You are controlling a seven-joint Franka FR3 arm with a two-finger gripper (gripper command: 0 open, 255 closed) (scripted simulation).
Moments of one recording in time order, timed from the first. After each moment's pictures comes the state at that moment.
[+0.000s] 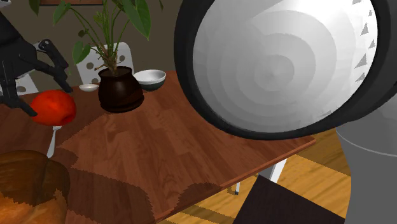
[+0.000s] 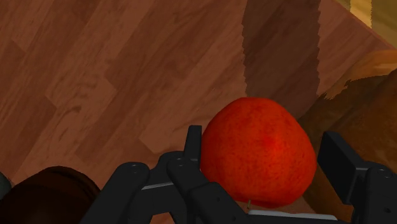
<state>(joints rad) 0.34 0.58 0.05 -0.86 -0.20 1.17 0.14</state>
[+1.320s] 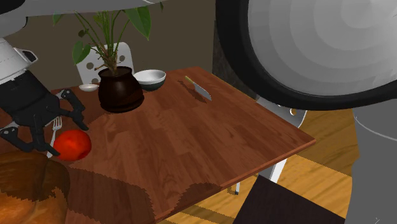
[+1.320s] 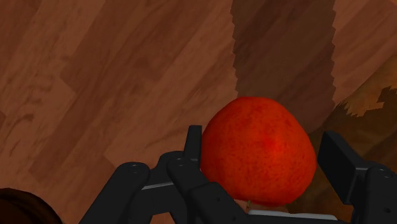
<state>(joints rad) 0.32 0.48 0.06 -1.29 -0.18 1.49 0.20</state>
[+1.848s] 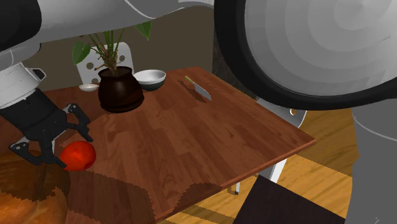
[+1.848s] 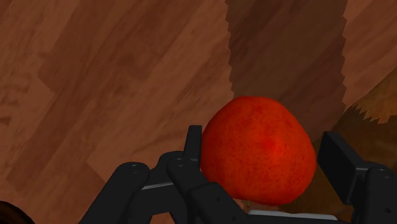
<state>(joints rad) 0.31 0.49 0.06 -1.38 -0.18 1.59 0.21</state>
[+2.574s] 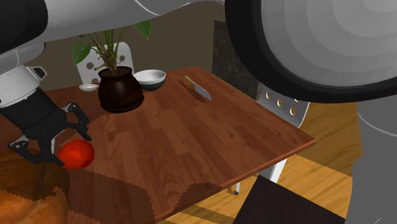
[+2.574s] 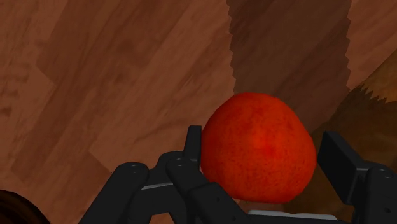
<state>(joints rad) 0.31 0.46 0.06 -1.42 -0.19 1.66 0.23</state>
